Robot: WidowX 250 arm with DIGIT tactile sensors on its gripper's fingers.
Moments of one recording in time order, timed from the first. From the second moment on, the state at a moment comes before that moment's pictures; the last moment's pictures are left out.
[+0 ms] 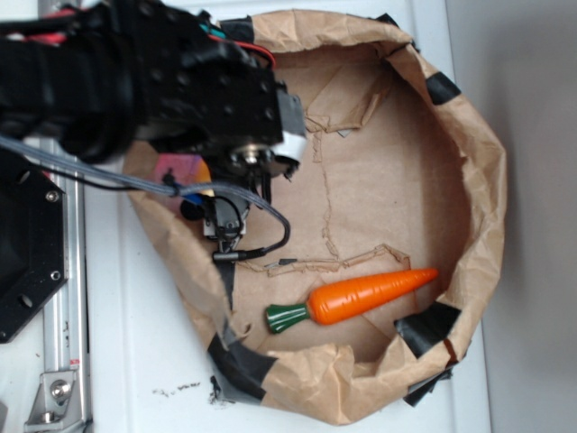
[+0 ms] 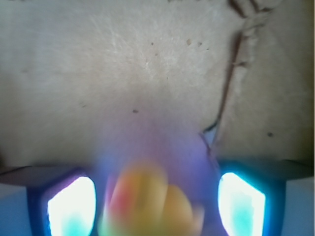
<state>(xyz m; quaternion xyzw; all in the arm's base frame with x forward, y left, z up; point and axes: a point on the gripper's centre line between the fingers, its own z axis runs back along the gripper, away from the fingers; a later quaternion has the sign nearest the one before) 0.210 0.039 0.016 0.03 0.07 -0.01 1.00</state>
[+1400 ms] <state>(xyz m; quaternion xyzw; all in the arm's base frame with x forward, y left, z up) 0.206 0.037 0.028 0.01 0.05 -0.01 1.00</state>
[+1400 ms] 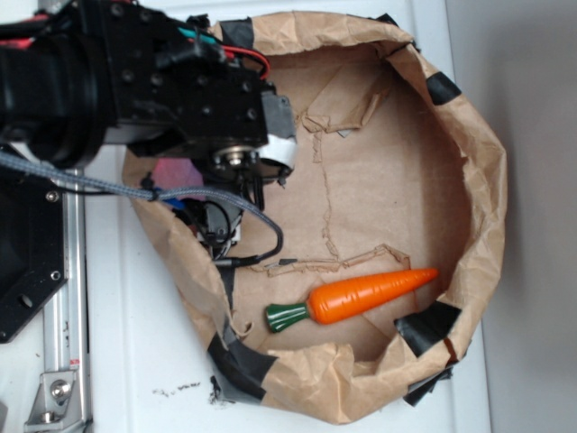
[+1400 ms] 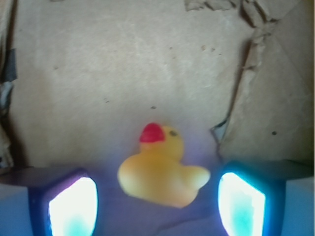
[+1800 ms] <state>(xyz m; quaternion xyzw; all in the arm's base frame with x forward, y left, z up) 0.214 0.039 0.014 0.02 0.05 -0.01 1.00</state>
